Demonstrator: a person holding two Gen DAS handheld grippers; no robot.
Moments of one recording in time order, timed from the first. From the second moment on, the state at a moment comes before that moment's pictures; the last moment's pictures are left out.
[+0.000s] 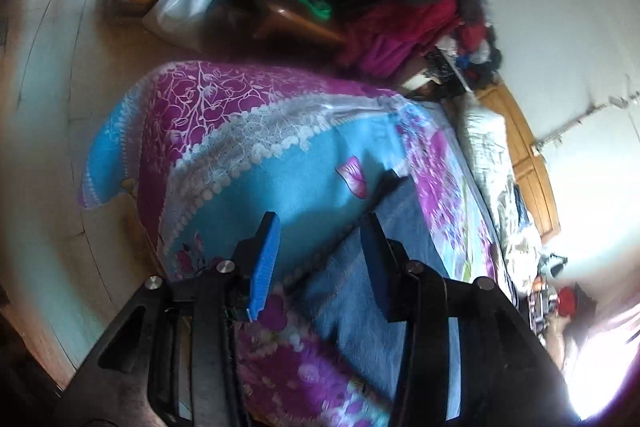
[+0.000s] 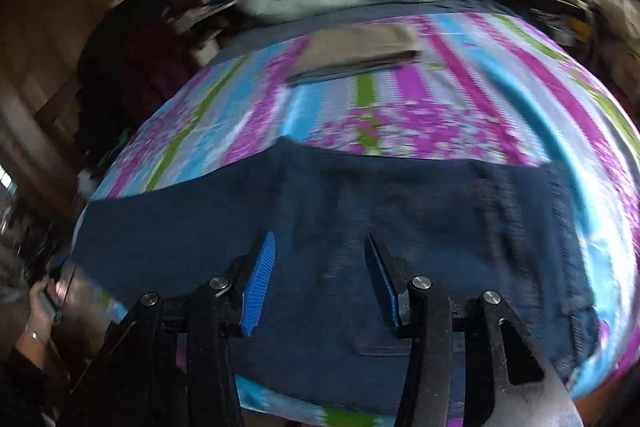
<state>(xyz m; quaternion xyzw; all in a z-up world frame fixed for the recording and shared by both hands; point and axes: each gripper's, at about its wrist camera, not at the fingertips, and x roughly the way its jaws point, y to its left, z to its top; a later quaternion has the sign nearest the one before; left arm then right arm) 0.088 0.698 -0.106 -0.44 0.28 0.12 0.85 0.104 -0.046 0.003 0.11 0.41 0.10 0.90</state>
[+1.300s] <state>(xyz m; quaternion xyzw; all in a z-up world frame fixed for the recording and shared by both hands) 0.095 0.663 -0.124 -0.42 0.25 0.01 0.87 0.386 0.660 -0.140 -0.31 0.47 0.64 0.52</state>
